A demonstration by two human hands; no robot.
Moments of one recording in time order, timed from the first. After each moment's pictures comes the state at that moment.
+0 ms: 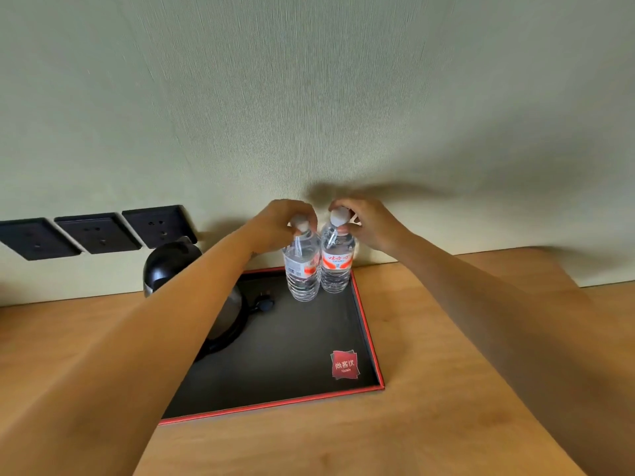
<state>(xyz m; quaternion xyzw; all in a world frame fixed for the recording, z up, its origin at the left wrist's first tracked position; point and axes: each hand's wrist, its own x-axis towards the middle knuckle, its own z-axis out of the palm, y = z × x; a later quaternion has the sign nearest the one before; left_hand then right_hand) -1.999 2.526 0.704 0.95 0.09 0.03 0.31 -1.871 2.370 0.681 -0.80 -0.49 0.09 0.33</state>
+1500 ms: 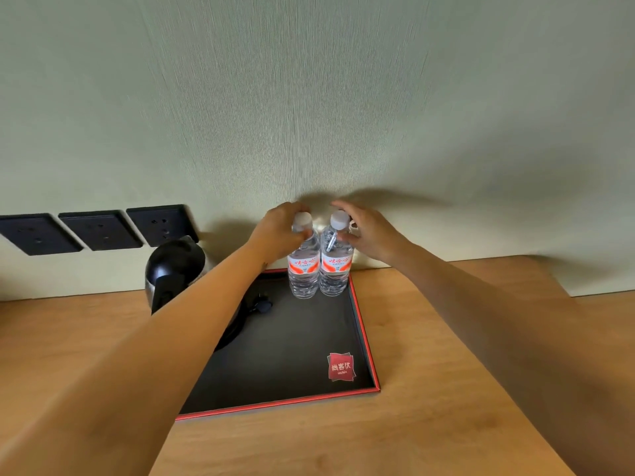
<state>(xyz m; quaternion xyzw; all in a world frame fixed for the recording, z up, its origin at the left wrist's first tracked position) -2.001 2.517 0.687 0.92 0.17 0.14 0.32 -1.882 2.364 0.683 -0.81 -0.51 0.06 0.29</state>
